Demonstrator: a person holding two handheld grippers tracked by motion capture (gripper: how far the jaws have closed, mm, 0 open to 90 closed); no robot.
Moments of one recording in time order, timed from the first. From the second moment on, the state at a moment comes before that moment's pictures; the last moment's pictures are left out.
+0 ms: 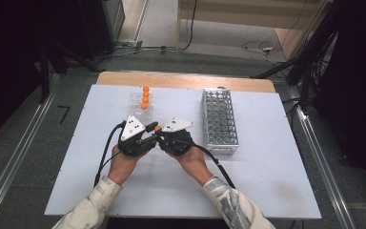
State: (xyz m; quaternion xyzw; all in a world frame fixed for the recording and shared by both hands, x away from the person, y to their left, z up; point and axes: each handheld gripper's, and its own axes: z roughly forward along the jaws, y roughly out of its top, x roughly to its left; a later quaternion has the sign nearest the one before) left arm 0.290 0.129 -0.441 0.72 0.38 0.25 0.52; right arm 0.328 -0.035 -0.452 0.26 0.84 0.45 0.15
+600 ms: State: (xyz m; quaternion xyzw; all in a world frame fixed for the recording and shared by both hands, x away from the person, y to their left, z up) left arm 0.292 0.131 -0.433 0.71 0.38 0.26 0.53; right arm 0.328 -0.043 -0.449 0.27 0.85 0.43 0.14
